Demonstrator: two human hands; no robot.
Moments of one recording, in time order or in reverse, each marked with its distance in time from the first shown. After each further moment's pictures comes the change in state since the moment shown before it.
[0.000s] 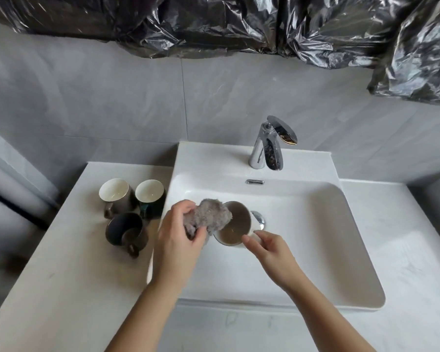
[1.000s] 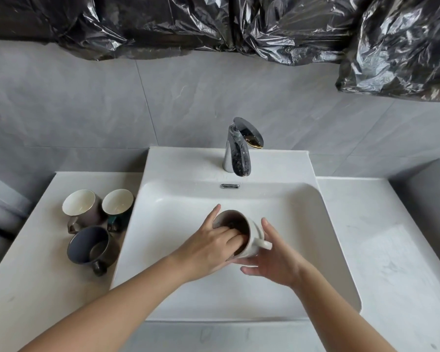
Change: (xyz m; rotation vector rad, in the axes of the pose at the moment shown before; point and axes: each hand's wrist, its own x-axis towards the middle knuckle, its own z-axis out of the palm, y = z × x) left_hand 0.026 0.008 0.105 0.460 -0.638 0.999; right_hand 0.036 0.048 -0.072 0.838 -0.360 0.574
